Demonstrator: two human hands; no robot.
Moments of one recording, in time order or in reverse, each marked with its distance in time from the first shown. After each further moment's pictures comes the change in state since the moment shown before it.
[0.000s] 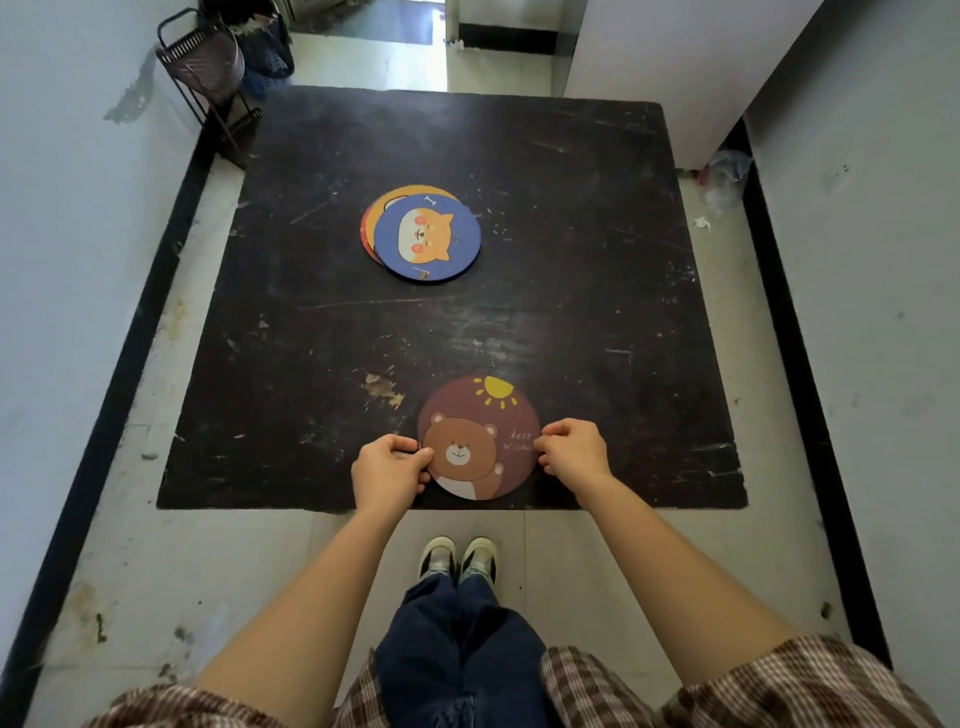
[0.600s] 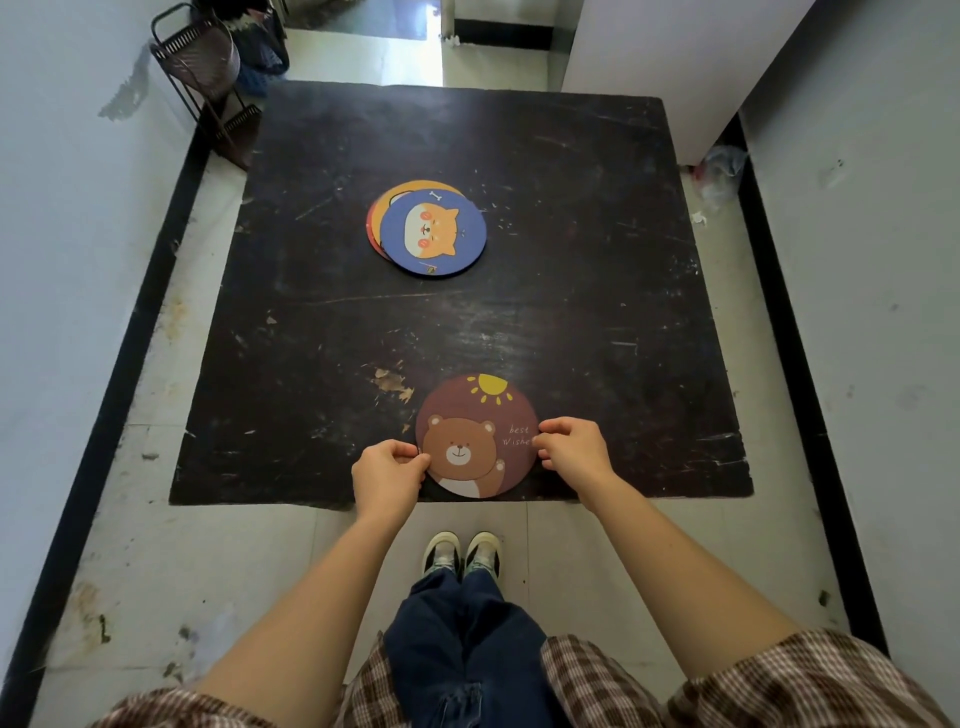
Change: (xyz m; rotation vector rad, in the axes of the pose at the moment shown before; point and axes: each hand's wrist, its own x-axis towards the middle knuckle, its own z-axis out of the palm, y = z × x) left_hand 0.001 -0.015 -0.013 0.148 0.025 0.077; right_hand -0.009 0.004 0.013 0.076 -0.040 0.001
